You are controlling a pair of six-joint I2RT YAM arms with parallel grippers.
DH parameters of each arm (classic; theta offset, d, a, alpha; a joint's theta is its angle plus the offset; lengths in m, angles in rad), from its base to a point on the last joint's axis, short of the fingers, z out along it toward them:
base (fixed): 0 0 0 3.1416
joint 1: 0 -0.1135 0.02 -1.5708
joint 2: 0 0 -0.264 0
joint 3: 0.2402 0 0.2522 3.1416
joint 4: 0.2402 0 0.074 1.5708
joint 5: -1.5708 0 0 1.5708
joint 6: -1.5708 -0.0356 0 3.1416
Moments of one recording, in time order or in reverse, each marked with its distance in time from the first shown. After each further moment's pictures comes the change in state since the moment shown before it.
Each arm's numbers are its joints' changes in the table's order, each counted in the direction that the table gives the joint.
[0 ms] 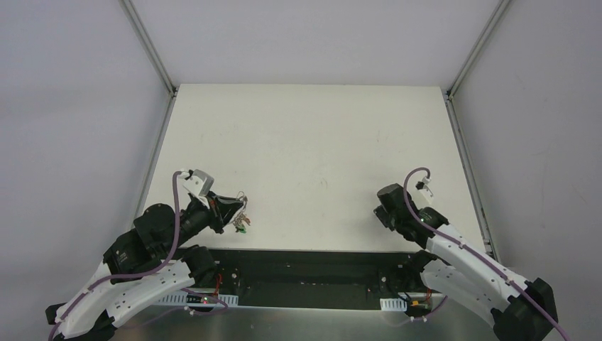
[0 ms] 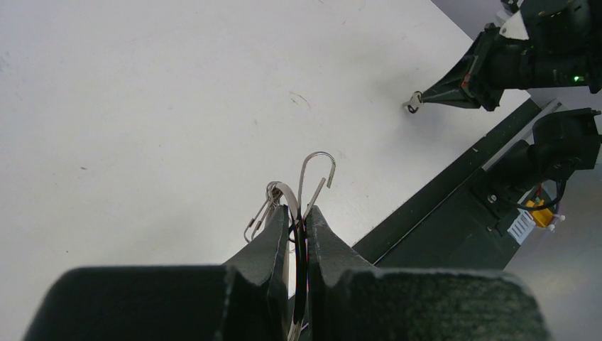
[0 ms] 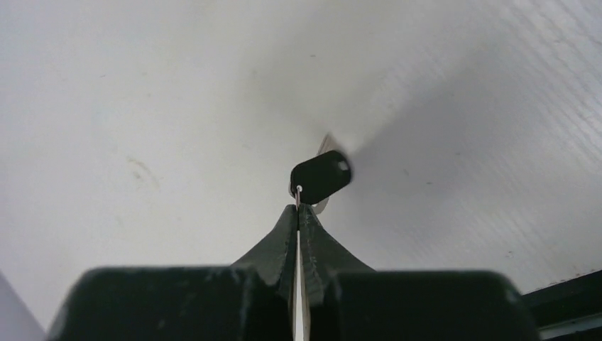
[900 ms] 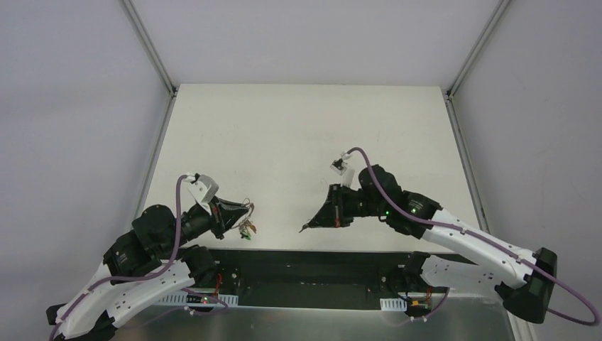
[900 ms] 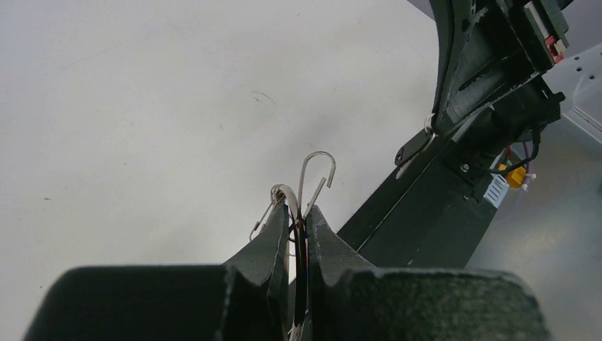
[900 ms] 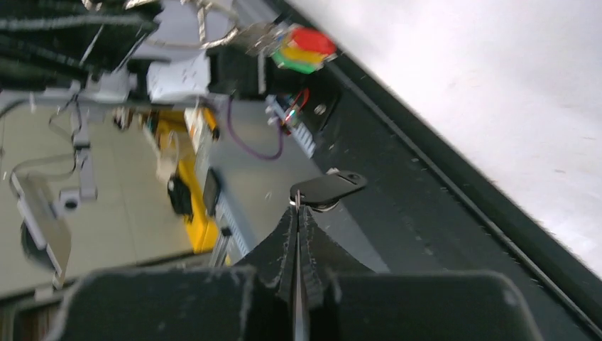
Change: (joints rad) left arm 0.000 0.009 -0.003 -0.008 -0.126 -0.053; right arm -0.295 -0.091 0.353 -0.295 0.827 0.548
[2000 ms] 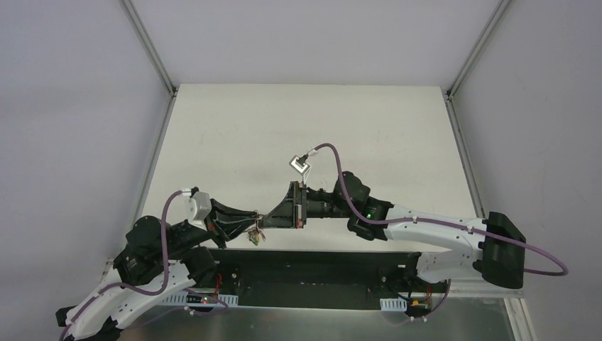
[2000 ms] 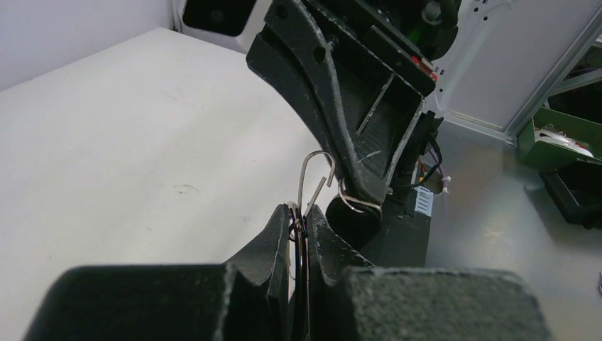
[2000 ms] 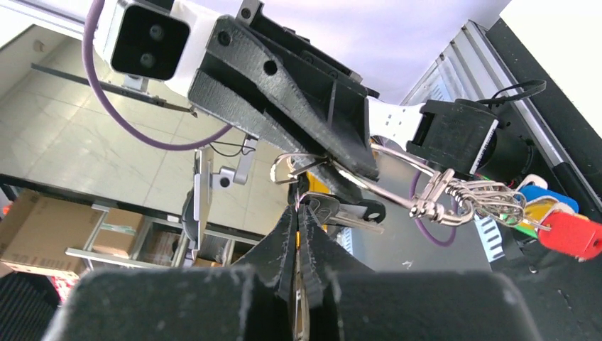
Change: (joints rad) left arm 0.000 0.129 -0.154 -0.327 -0.305 -0.056; right arm -0.256 -0.319 0.015 -0.884 0.053 -0.286
